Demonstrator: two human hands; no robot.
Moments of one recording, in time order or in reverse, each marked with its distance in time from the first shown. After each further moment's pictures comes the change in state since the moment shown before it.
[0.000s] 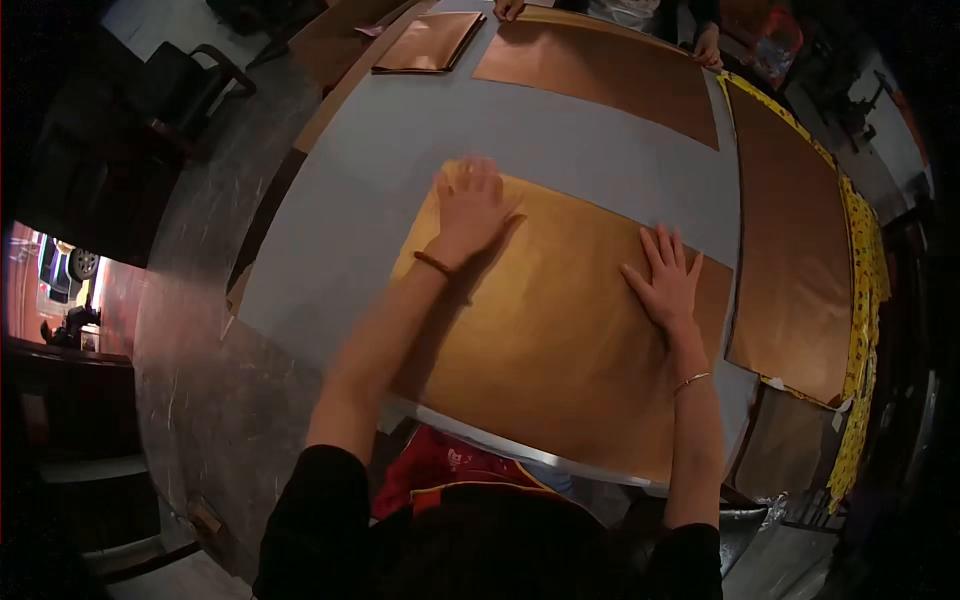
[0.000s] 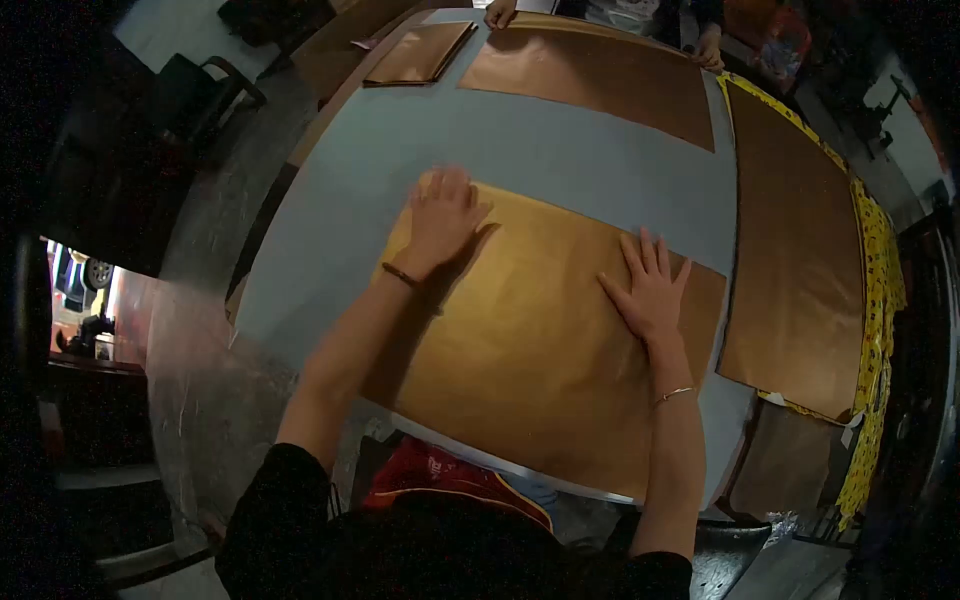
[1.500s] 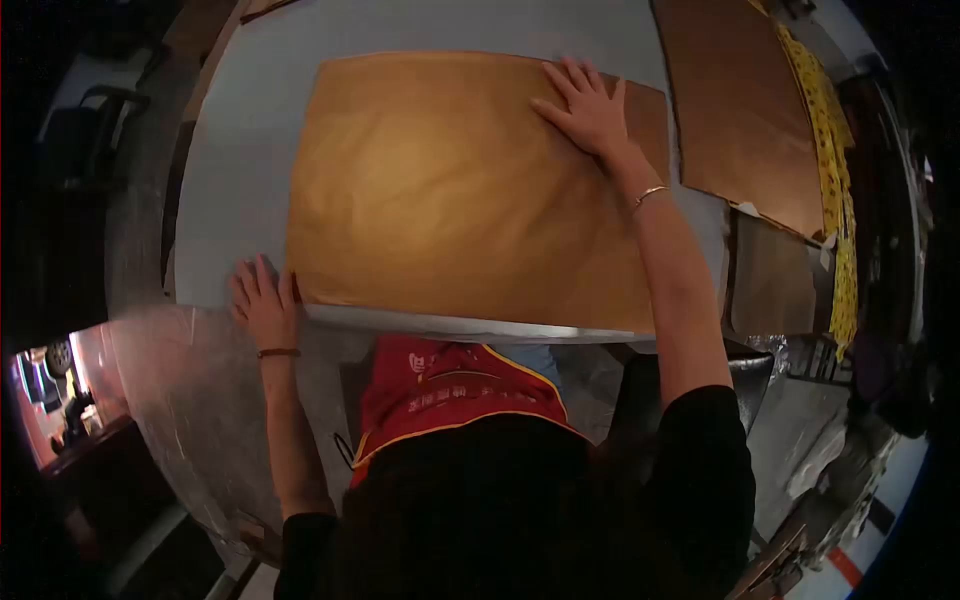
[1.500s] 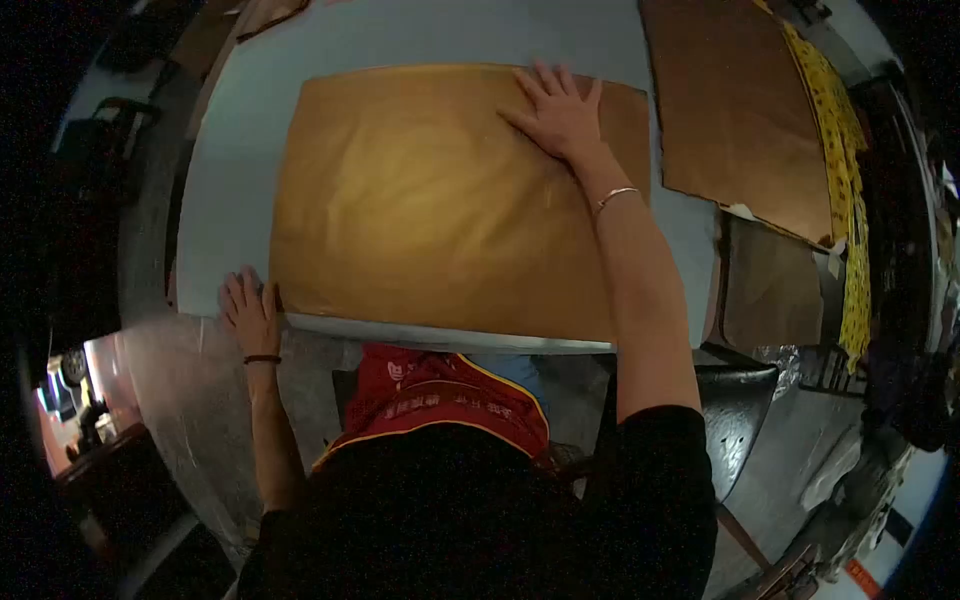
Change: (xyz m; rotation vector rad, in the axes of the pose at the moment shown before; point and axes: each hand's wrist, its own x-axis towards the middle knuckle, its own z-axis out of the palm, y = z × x) left_hand -0.282 -0.108 -0.032 0.200 -0.112 -0.422; right_hand 0.000 0.014 0.022 -0.080 0.066 -0.015
